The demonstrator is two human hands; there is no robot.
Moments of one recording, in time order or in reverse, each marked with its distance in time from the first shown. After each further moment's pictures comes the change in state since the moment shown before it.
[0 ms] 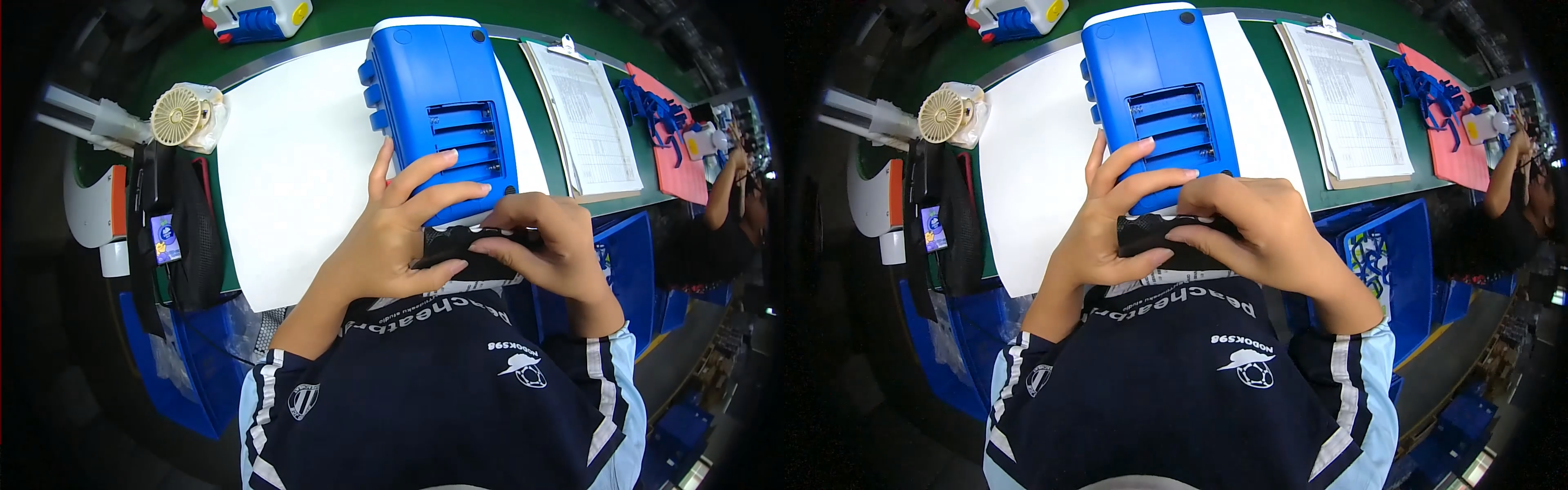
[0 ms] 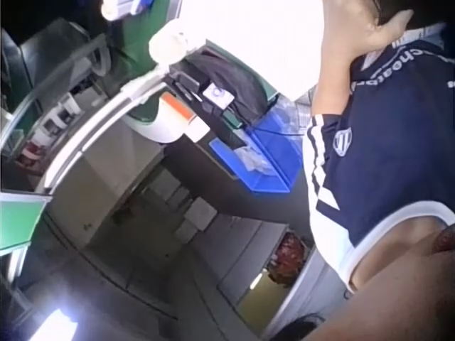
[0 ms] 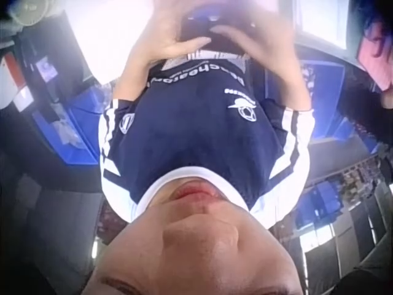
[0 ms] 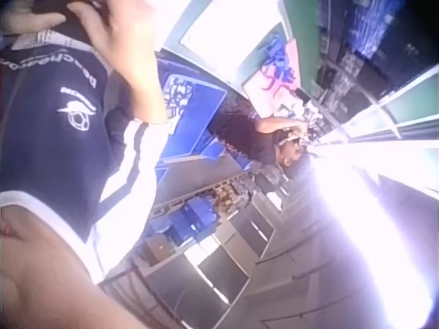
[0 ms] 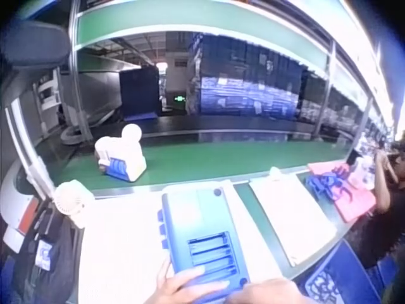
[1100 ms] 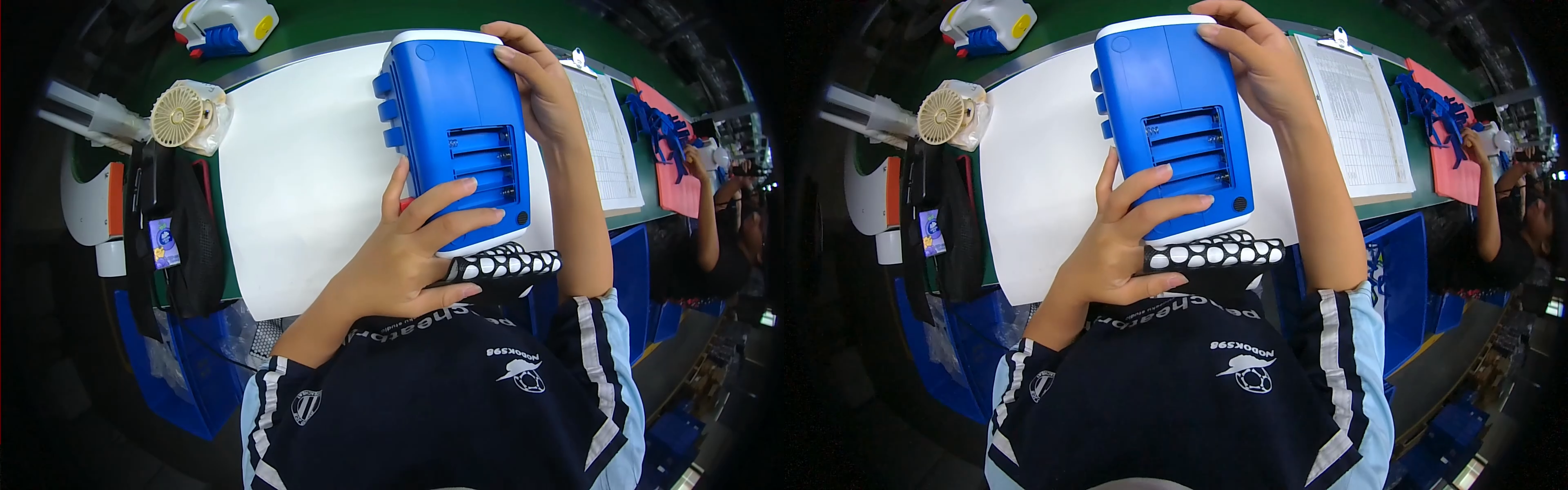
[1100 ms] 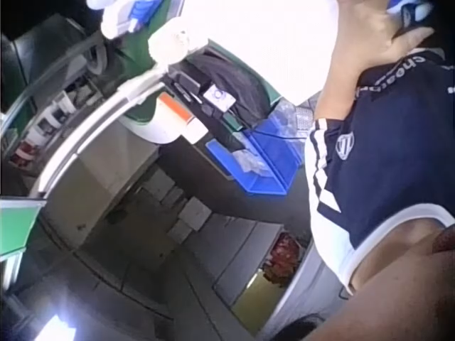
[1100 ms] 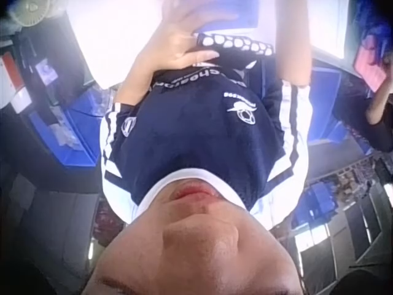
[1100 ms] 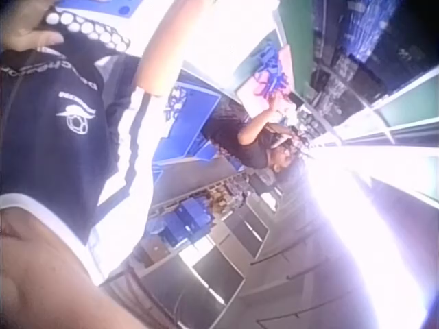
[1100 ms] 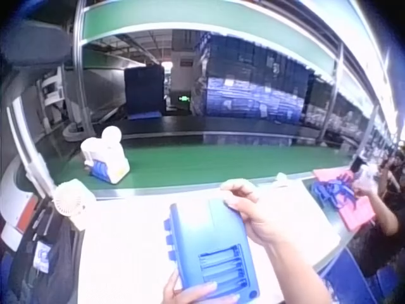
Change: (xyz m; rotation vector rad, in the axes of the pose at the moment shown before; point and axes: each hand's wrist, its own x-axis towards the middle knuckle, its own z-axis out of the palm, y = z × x) left_hand -0.002 0.000 -0.002 0.018 -0.029 0.048; right_hand 0.106 0.118 -0.005 0.734 0.274 0.260
